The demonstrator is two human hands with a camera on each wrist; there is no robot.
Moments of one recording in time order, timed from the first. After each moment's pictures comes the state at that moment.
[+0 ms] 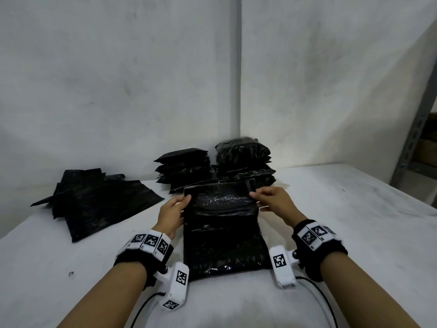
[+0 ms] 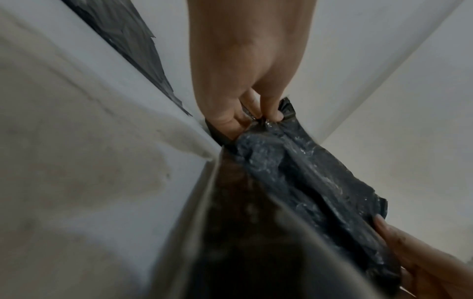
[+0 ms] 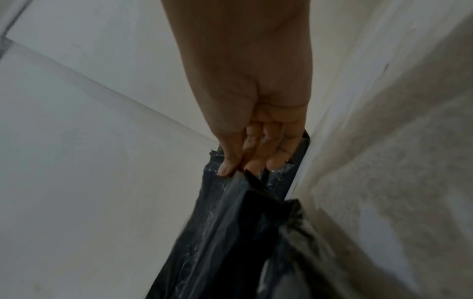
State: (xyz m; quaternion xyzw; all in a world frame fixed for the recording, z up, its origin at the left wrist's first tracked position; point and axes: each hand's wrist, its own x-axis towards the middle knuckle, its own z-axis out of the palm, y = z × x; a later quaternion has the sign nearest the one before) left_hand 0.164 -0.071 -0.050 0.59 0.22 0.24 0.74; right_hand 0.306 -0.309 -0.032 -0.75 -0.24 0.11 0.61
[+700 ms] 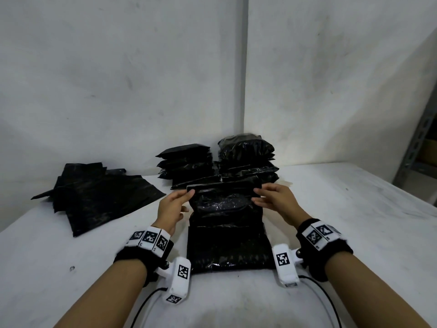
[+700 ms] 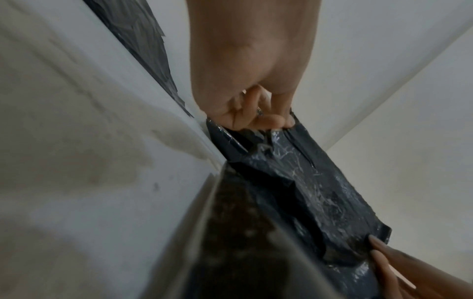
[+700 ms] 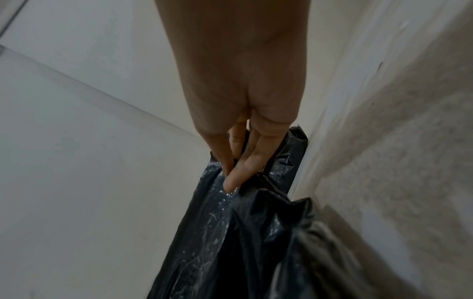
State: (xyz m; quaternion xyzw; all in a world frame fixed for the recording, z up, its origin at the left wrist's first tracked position) left_hand 0.156 -0.074 -0.038 0.62 0.26 0.25 0.70; right_hand 0.297 -0.306 -0.026 -0.64 -0.19 0.17 0.72
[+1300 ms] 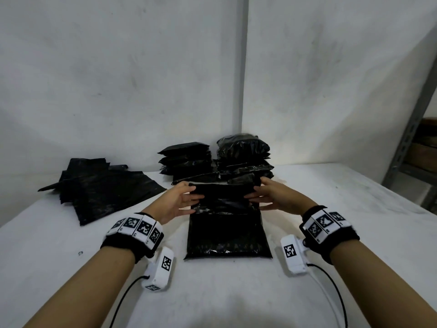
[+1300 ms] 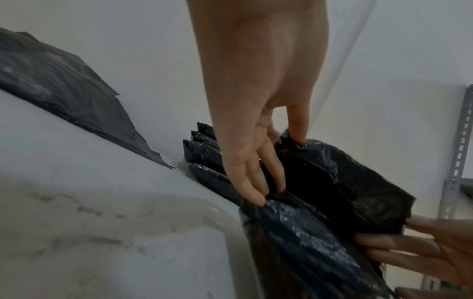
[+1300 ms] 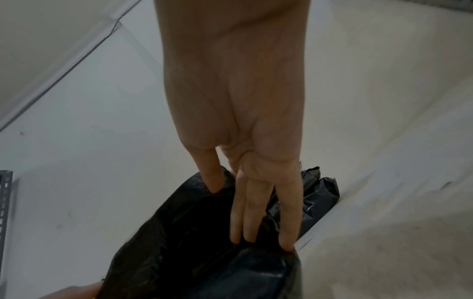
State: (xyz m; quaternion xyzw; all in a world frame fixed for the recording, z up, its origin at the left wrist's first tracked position) left_hand 0.122 -0.083 -0.002 0.65 0.16 0.06 0.74; right_hand 0.280 -0.330 0.008 -0.72 -0.27 0.31 0.55
